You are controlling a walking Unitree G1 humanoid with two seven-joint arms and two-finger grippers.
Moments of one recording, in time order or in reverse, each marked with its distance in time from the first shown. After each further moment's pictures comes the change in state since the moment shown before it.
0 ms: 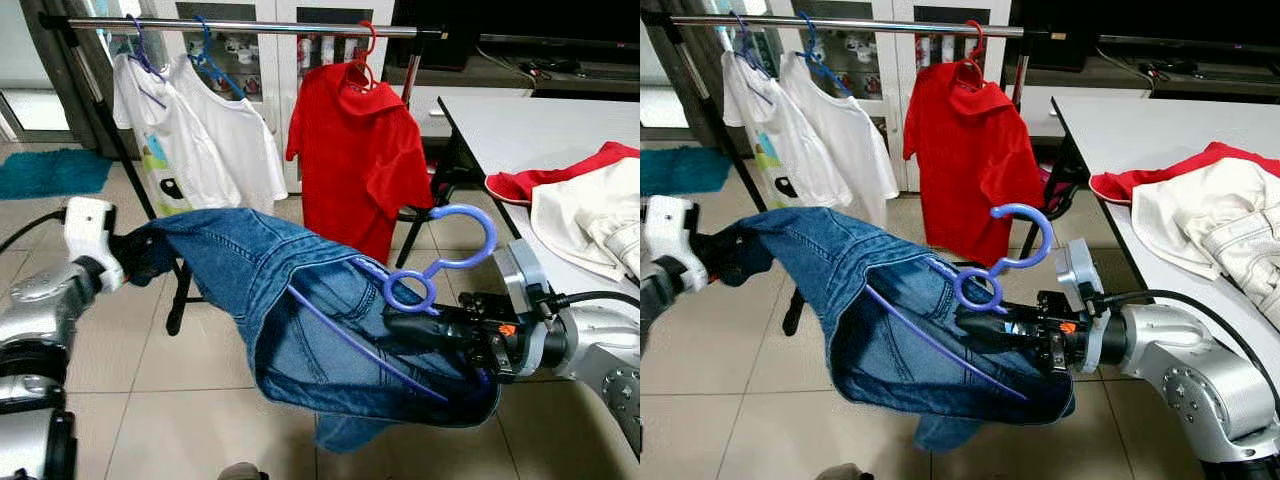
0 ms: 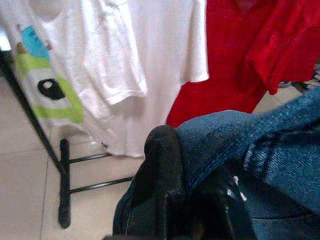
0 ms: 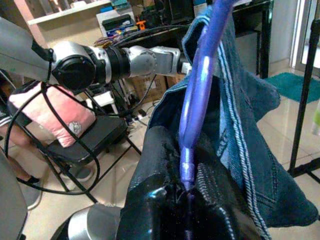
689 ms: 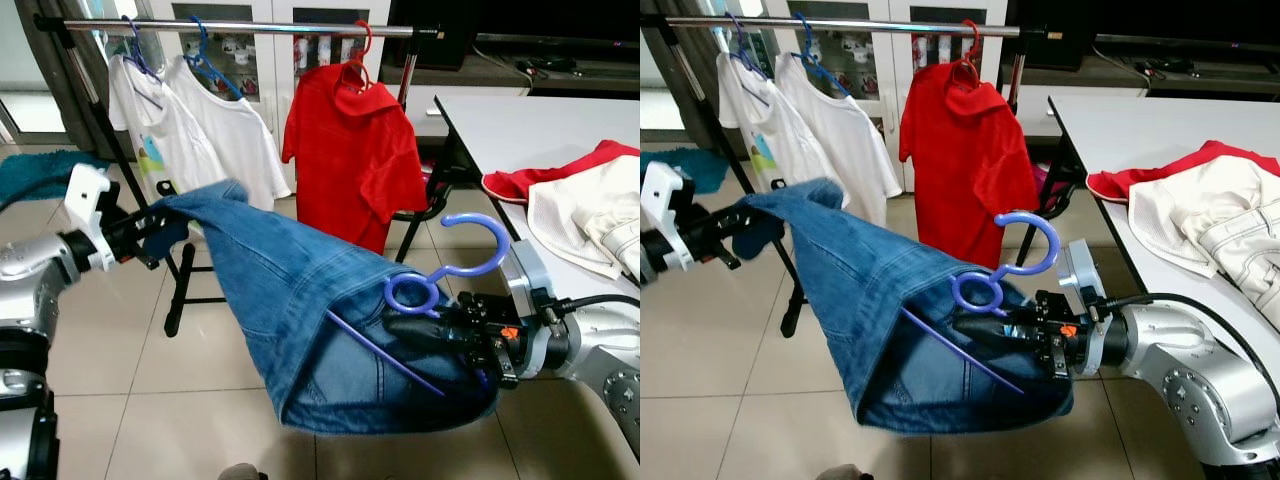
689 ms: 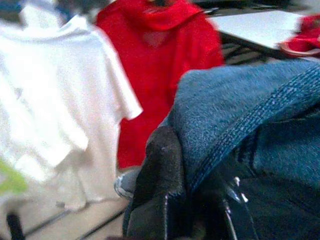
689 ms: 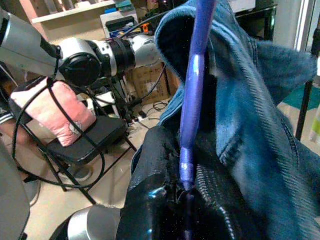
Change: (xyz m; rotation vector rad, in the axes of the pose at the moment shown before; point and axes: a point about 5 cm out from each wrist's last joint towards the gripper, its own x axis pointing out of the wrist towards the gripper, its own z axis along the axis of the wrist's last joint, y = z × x) left arm -0.009 -0.008 0.035 0.120 -0.098 -0.299; right arm 0.001 0.003 0.003 -0.029 -0.006 0.019
